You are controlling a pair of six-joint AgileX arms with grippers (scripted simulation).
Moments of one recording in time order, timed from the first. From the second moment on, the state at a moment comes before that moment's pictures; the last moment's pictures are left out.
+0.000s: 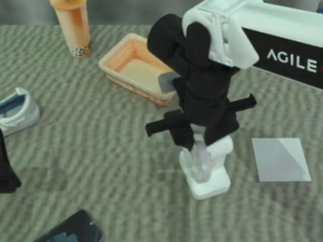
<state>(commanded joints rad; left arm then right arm) 0.00 0.00 0.00 0.00 0.00 0.00 0.73 2.07 1.76 -1.25 0.00 0.44</state>
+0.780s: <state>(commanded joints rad) 0.00 0.00 0.00 0.00 0.00 0.00 0.74 2.08 1.97 -1.45 0.00 0.44</state>
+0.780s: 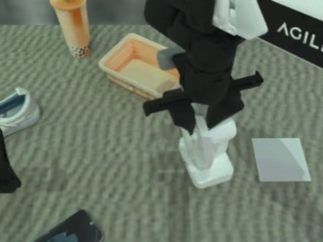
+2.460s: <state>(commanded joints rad) 0.00 0.00 0.00 0.00 0.00 0.00 0.26 1.78 1.60 -1.40 -0.01 -1.31</state>
